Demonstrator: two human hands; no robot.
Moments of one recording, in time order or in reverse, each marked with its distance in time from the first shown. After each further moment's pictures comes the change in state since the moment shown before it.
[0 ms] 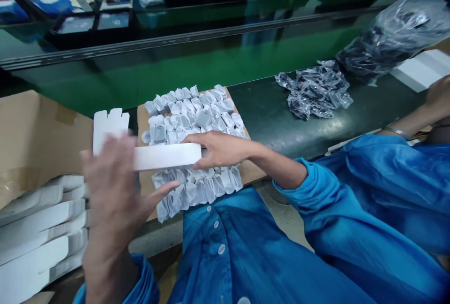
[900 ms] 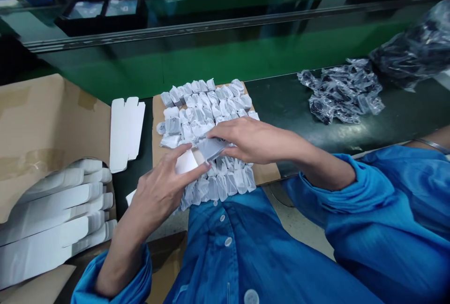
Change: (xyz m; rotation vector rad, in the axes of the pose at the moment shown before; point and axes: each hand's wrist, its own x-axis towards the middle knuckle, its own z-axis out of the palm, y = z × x) left_hand -0.009 0.001 0.006 0.313 -0.400 0.138; right_hand -0.012 -0.020 -0.027 -0.476 -0.001 -0.001
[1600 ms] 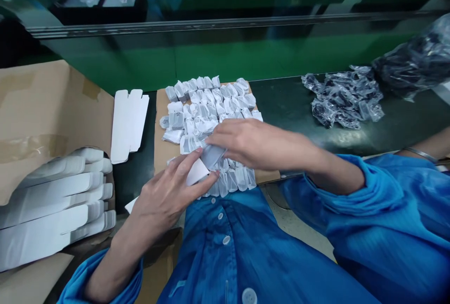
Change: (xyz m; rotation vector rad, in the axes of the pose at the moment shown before) left_hand -0.014 0.022 -0.015 0.116 0.136 0.119; right_hand 0.002 -0.014 0.003 -0.105 0.001 -0.163
